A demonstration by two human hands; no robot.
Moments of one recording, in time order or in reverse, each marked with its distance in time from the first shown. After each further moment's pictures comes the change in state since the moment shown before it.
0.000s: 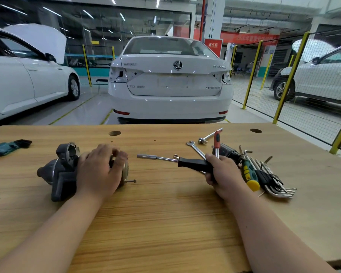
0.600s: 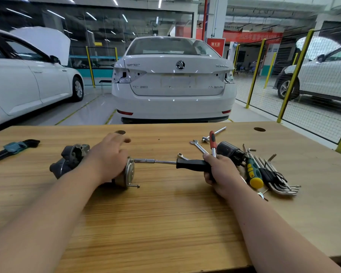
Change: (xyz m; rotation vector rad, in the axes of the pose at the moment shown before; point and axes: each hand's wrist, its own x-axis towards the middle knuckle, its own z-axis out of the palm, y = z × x) left_hand 0.037 0.008 -0.021 0.055 -0.487 -0.100; right_hand 0.001 0.006 0.009 -0.016 -0.068 0.001
